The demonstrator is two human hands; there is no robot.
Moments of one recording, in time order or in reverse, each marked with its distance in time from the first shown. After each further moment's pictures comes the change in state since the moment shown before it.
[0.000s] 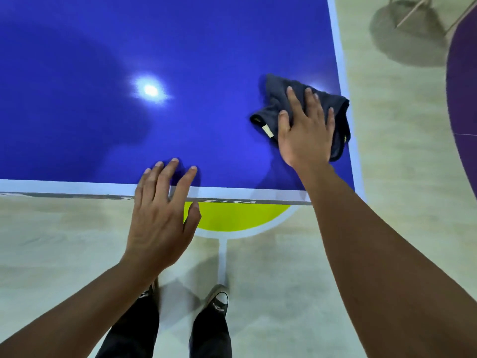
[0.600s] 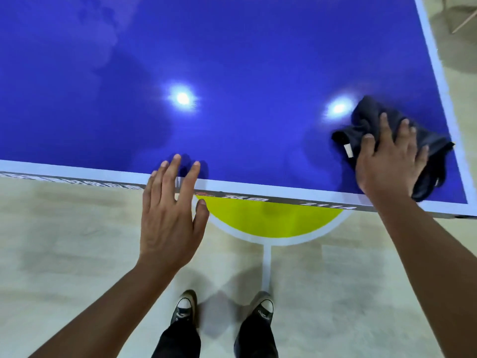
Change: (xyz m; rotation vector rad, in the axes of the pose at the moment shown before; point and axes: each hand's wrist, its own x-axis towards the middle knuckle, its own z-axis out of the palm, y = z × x) left_hand -0.043 -0.146 -0.039 0.038 0.126 -0.124; right_hand -0.060 -0.059 0.010 0.009 0.057 0.256
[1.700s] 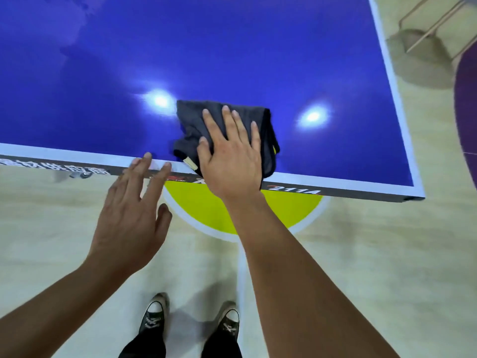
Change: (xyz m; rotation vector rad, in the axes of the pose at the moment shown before) left_hand -0.031 -0.013 -0.011 -0.036 -0.096 0.120; right_hand -0.119 -0.157 0.041 0.107 -0.029 -0.537
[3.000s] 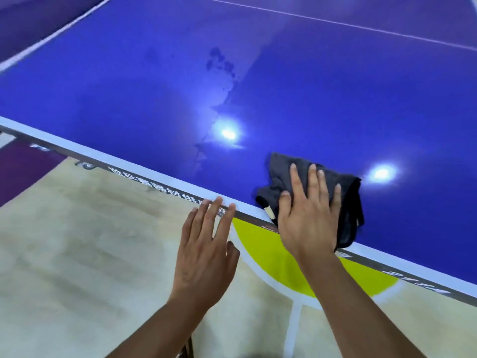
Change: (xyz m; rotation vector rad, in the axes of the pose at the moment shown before) left_hand -0.015 -0.062 -0.010 0.045 0.133 -0.238; right_hand 0.012 -0.067 0.022 -0.096 -0.003 -0.032
